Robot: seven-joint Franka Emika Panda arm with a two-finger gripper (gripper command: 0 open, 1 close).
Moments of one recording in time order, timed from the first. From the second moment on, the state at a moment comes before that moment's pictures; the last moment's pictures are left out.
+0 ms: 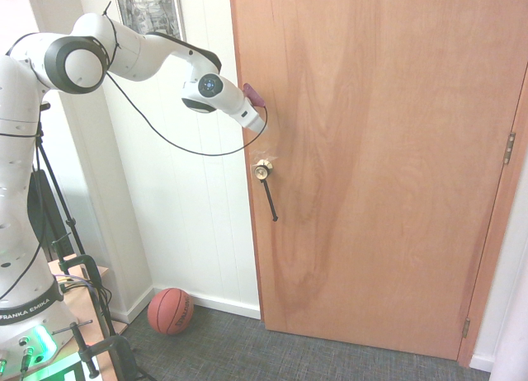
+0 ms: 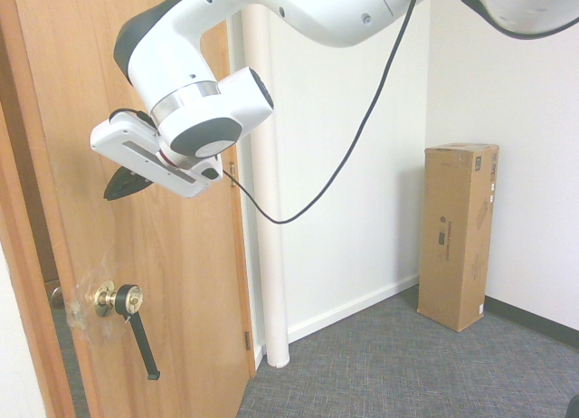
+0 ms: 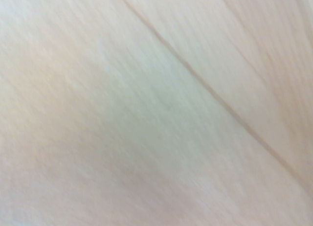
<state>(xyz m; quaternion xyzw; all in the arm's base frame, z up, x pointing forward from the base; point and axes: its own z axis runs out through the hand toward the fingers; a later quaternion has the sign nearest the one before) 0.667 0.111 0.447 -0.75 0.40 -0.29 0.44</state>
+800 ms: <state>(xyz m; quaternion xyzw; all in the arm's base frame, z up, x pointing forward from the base) 0.724 0.165 0.402 -0.75 0.39 -0.29 0.45</state>
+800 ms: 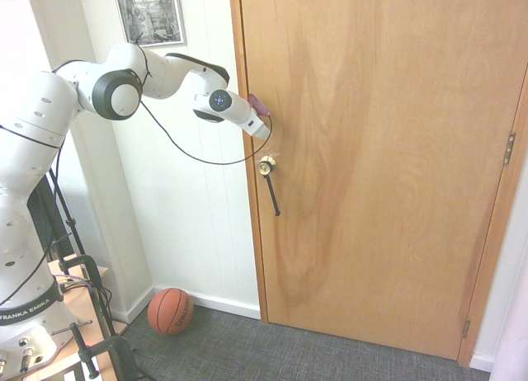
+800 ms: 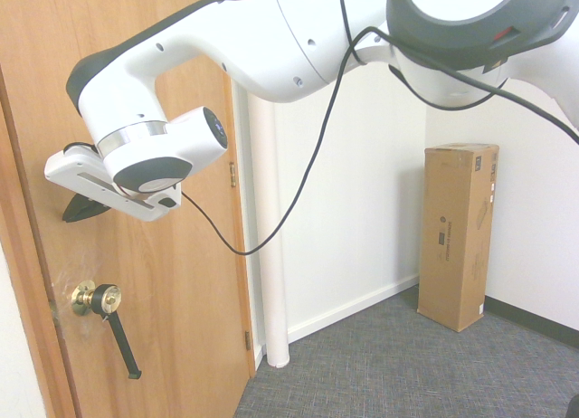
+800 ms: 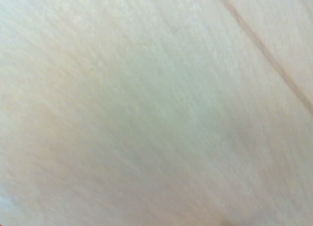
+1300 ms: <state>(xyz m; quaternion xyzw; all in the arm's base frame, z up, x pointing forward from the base) 0.722 0.179 0.411 -0.75 0.38 -0.29 0.45</state>
